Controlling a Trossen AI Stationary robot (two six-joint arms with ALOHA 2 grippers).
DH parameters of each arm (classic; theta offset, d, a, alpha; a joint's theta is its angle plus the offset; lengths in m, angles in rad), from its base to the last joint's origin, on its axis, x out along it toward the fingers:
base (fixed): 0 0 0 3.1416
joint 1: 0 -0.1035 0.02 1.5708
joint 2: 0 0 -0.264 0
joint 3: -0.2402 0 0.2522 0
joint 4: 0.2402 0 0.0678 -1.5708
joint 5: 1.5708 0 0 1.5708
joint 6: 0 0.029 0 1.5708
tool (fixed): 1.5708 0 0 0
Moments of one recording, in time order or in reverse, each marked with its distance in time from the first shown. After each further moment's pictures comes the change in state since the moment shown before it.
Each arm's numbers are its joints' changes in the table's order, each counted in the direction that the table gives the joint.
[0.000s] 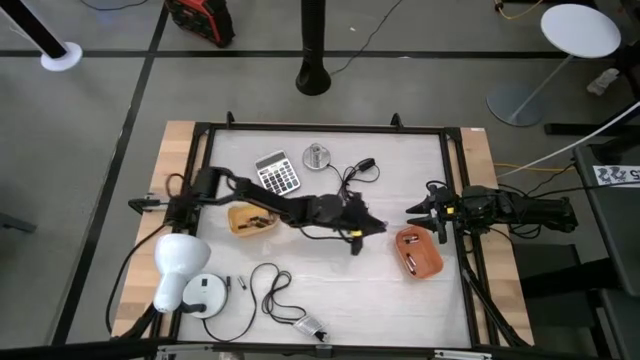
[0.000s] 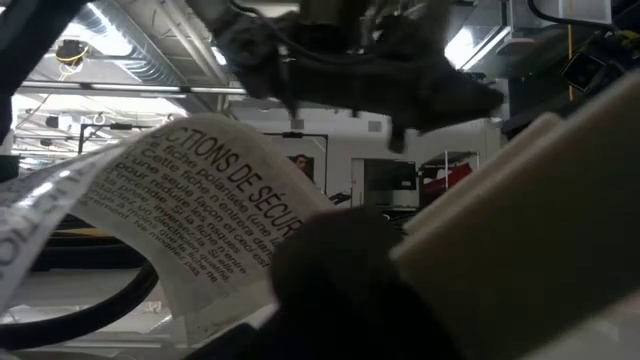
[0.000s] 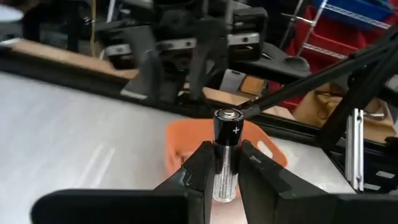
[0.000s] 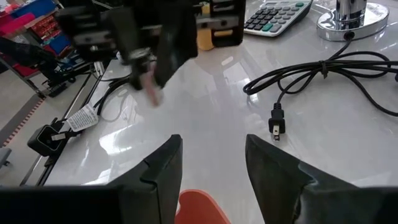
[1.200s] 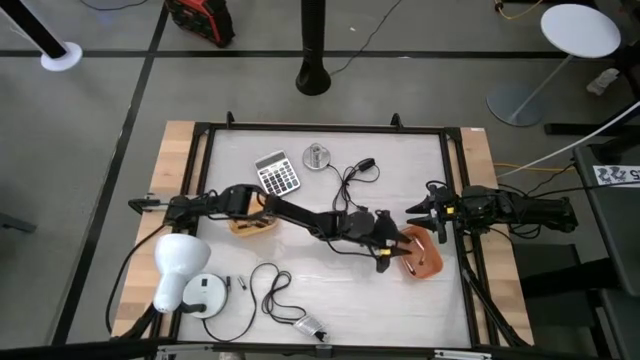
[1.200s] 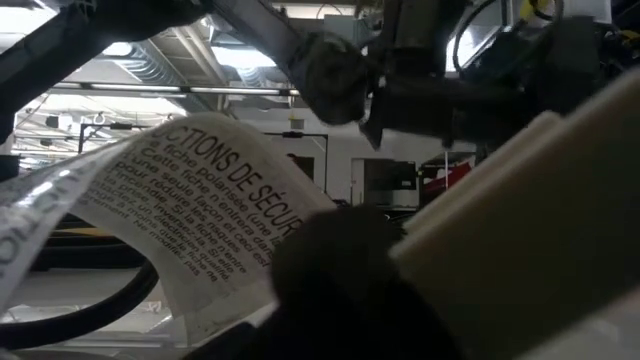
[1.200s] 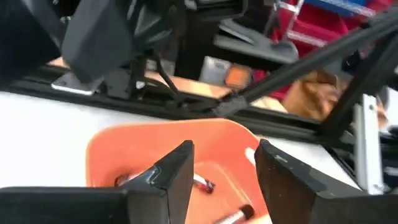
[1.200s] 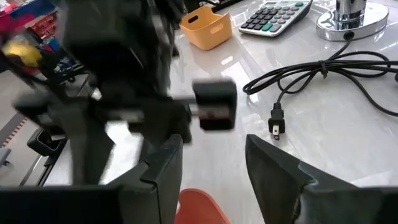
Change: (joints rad) left arm 0.044 0.377 -0.520 0.129 0.026 0.019; right arm 0.000 0.000 0.000 0.000 0.001 0.000
